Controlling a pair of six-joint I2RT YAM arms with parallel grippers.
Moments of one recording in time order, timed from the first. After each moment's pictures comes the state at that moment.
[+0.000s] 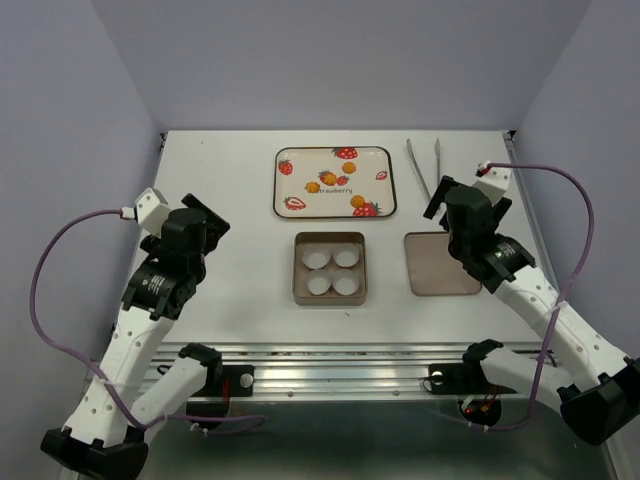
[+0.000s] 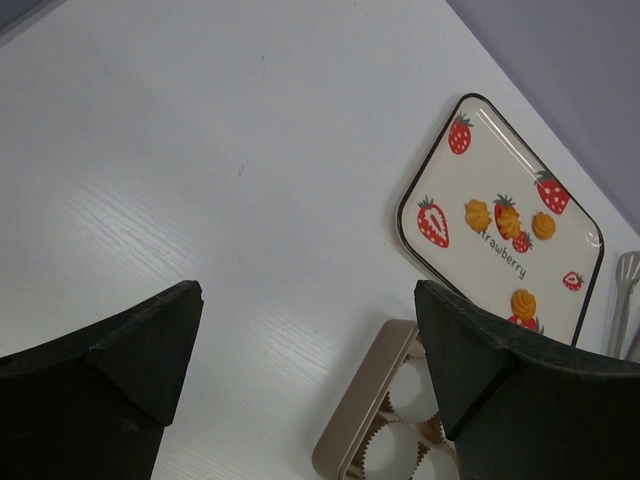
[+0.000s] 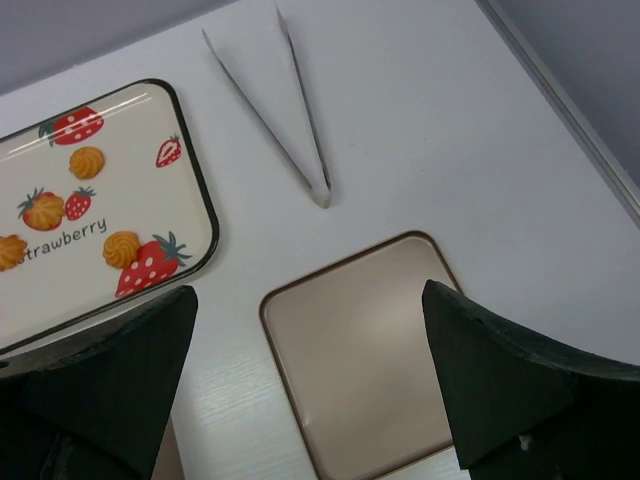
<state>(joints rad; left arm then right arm) -0.34 0.77 0.97 -0.76 -0.60 -0.87 0.49 1.01 0.97 -0.43 0.77 0.48</state>
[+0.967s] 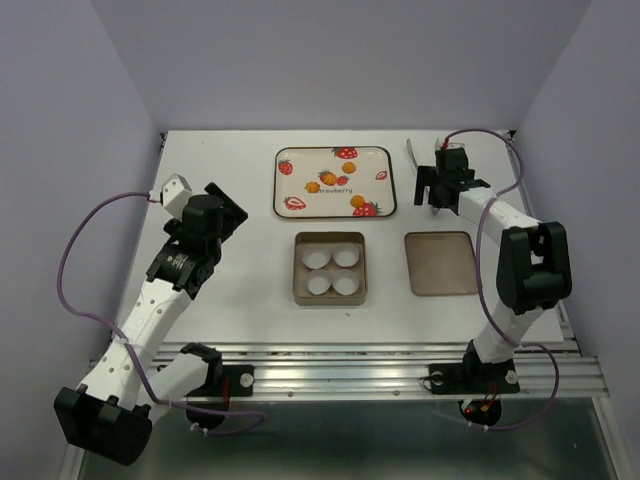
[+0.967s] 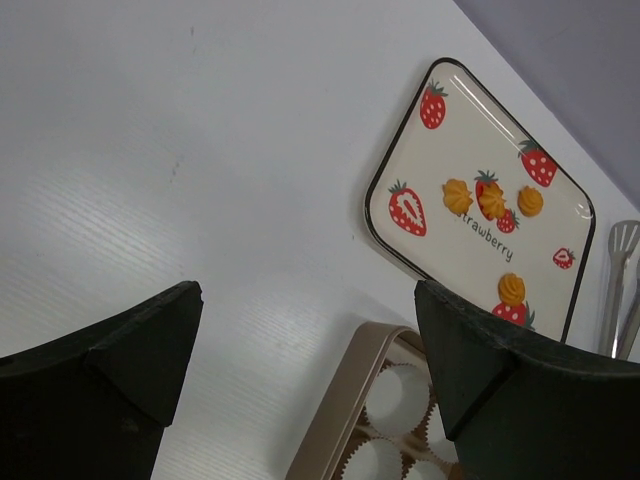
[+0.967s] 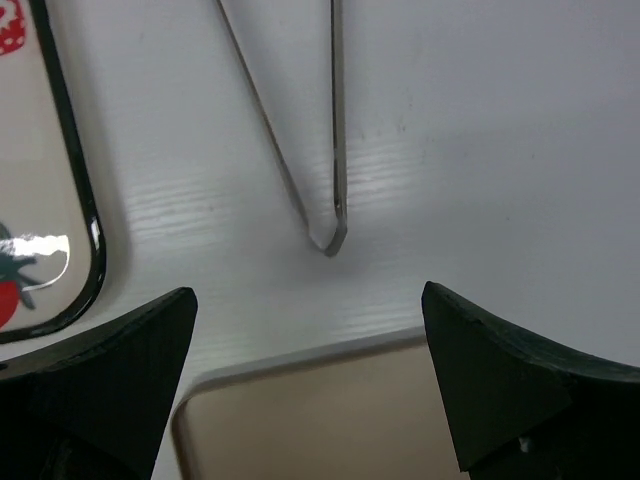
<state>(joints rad) -0.34 0.92 0.89 -0.52 -0.50 -0.84 0.18 1.70 1.21 -0.27 0.32 0.20</state>
